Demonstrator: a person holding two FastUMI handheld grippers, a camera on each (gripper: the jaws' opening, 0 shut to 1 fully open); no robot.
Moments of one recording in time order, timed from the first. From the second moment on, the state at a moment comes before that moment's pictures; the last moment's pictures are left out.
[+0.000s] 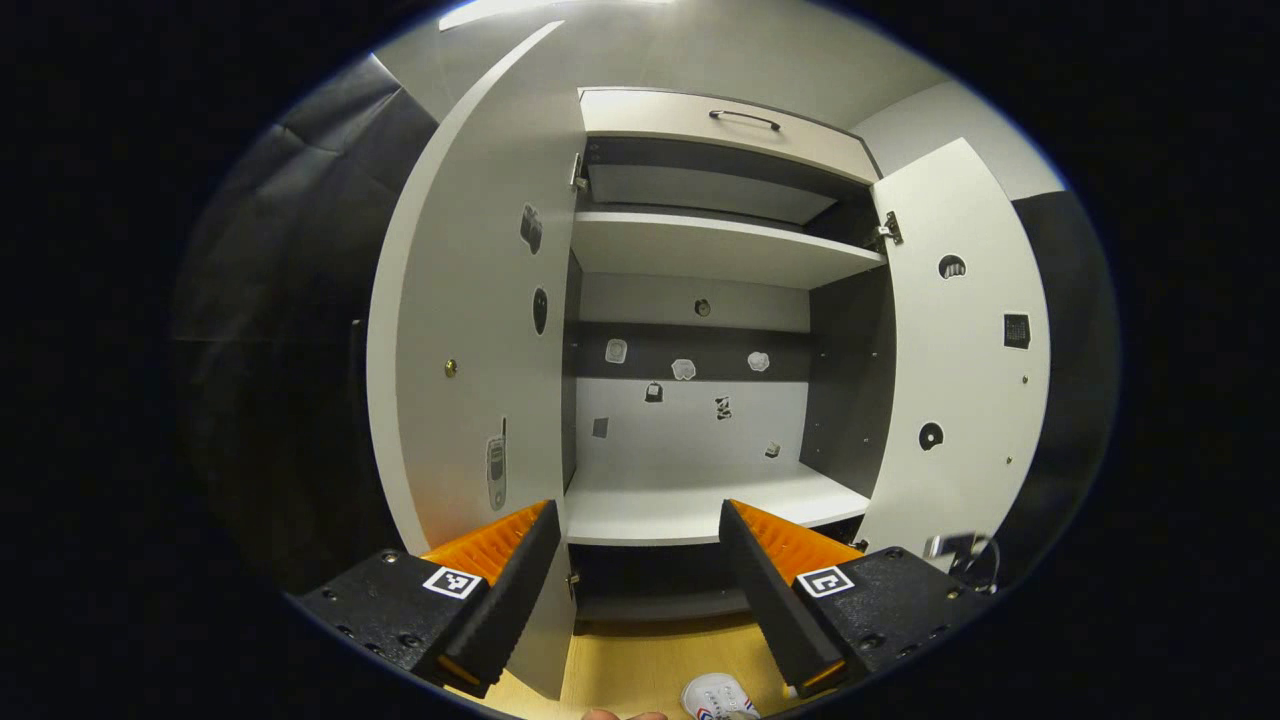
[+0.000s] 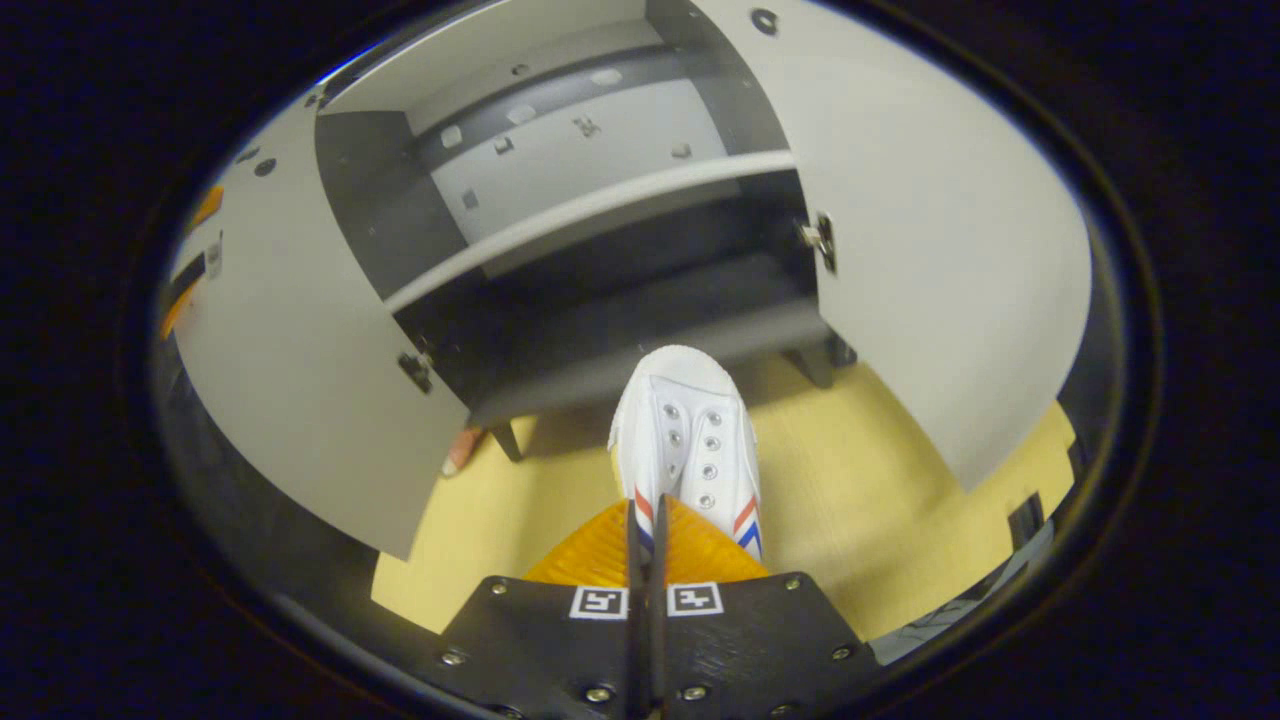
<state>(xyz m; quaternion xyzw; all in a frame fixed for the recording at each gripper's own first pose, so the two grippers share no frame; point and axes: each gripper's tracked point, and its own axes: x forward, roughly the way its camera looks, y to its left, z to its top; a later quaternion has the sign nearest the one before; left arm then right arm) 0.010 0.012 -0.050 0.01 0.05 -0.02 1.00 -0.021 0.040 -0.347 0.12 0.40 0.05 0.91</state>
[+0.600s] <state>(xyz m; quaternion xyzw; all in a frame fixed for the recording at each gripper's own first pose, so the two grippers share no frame) 0.005 0.013 -0.060 0.01 0.05 -0.03 1.00 0.214 0.033 -0.201 0.04 0.22 0.04 0.97</state>
